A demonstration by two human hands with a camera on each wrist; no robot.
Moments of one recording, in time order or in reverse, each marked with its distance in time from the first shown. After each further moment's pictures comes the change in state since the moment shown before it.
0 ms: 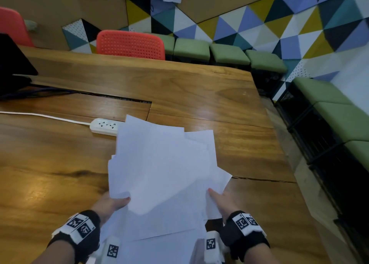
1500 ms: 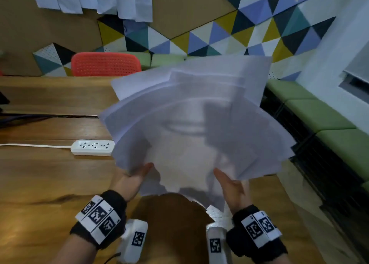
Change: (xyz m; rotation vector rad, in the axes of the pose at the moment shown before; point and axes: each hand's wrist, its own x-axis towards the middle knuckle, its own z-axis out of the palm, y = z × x) left_hand -0.064 0.103 0.084 0.096 -0.039 0.620; right_hand -0.091 -0.057 -0.029 0.274 0.165 -0.340
